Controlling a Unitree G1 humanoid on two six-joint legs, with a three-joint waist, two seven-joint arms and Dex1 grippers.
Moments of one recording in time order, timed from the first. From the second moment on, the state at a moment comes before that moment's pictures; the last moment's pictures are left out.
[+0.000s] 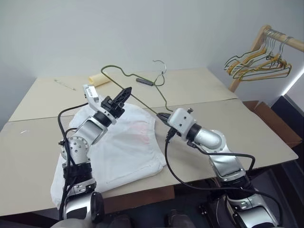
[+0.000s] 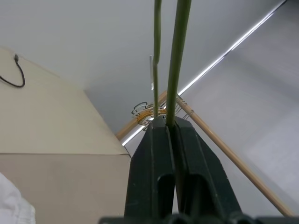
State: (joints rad) left arm -0.54 0.17 0.39 -0.03 -1.11 0.77 -0.28; right arm -0.42 -0.37 0.27 -0.18 -0.10 0.13 0.57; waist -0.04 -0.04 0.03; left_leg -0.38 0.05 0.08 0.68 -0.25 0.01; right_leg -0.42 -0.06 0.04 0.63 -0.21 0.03
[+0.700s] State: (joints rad) left arm -0.53 0.52 0.40 -0.08 -1.16 0.70 -1.02; right arm -0.65 -0.66 -0.11 -0.06 0.83 1.15 1.03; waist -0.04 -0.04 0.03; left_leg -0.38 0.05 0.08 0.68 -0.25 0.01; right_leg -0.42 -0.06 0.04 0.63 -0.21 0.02
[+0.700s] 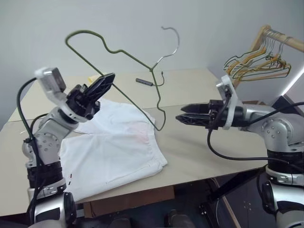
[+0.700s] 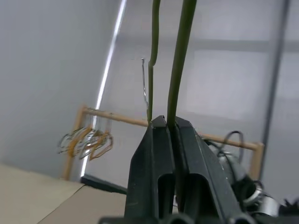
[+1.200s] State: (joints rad) left arm -0.56 0.51 0.39 -0.03 -1.16 0.68 -1.12; right arm -0.67 -0.49 0.03 -0.02 0.81 1.07 1.09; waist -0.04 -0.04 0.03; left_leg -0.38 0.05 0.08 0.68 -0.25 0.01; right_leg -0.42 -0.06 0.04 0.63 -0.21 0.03
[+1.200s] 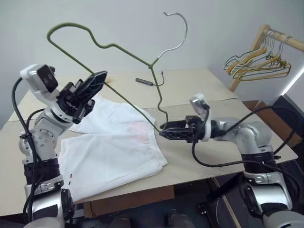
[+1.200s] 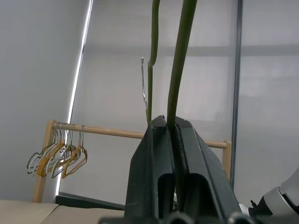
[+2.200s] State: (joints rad) left arm -0.52 0.52 0.25 0.03 -0.87 0.55 -1.07; right arm -0.69 -0.47 0.06 -0.03 0.77 1.00 1.07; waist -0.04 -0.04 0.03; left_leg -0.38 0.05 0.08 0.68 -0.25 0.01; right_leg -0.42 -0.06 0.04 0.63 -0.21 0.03
